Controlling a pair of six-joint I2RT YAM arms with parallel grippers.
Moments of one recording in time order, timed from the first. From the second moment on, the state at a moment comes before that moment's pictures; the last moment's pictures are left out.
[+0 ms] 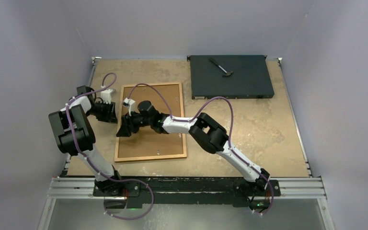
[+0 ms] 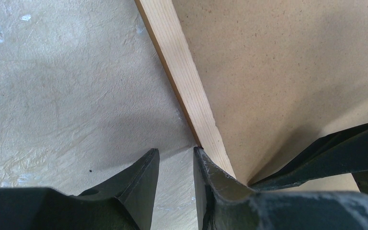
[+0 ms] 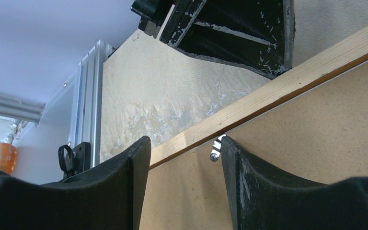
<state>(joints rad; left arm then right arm) 0.38 1.80 1.11 -0.64 0.51 0.56 1.03 2.58 1.93 0.35 -0.58 0.56</state>
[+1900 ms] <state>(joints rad) 0.38 1.85 1.15 -0.67 0.55 0.55 1.04 2.59 1.94 0.33 -0.69 0.45</state>
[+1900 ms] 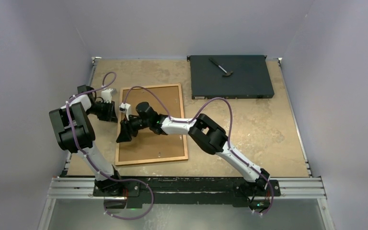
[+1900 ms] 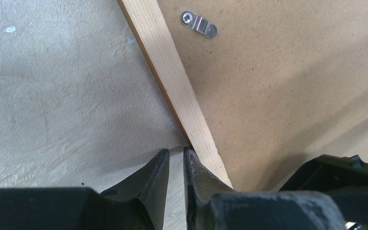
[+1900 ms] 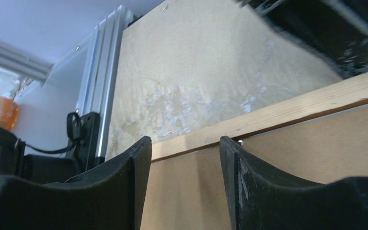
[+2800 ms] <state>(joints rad) 0.37 1.90 1.29 -0.75 0.56 0.51 0.88 2.49 1.78 0.45 -0.64 0.54</state>
